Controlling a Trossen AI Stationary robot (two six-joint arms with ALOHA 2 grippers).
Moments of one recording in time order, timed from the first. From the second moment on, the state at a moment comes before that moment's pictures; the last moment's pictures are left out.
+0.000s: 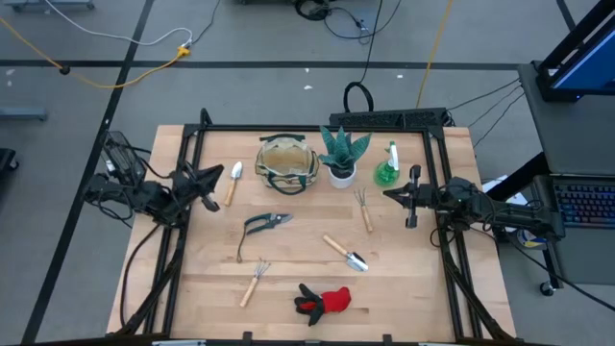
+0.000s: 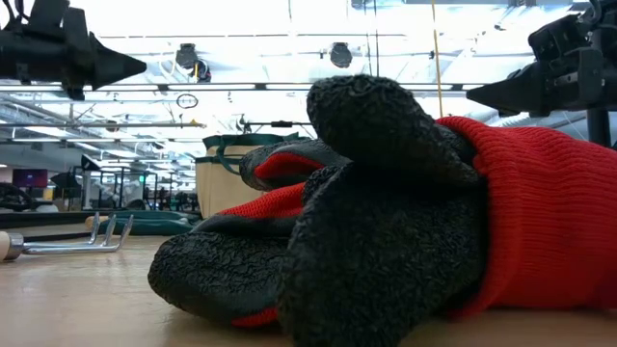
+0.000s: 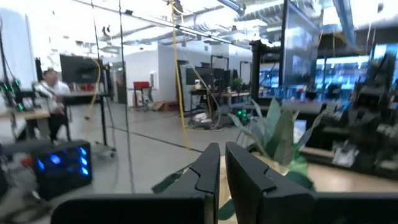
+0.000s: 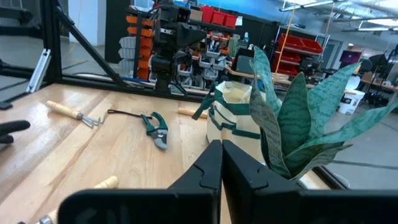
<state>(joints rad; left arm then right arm) -0.29 0.01 0.01 0.37 -0.90 0.24 -0.19 0.09 0.02 0.10 -0.07 -0.17</state>
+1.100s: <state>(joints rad) -0.21 0.01 0.01 0.44 -0.77 0.06 -0.19 0.48 0.02 0.90 -0.08 -0.41</state>
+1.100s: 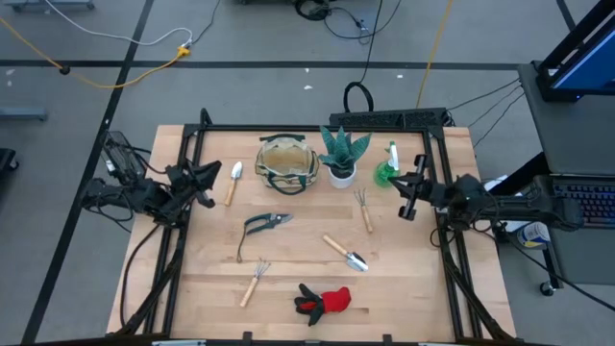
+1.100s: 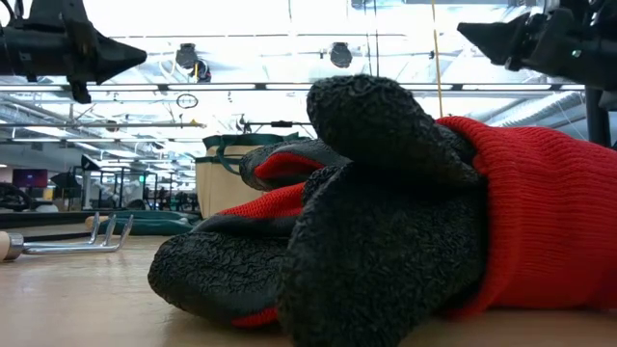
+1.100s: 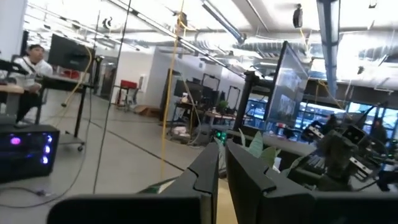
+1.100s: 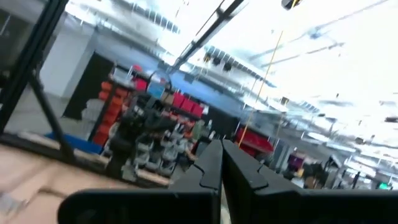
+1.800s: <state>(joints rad) -0.18 0.21 0.06 0.64 -0.62 0.06 -0.19 0.63 0.13 0.91 0.00 -0.19</state>
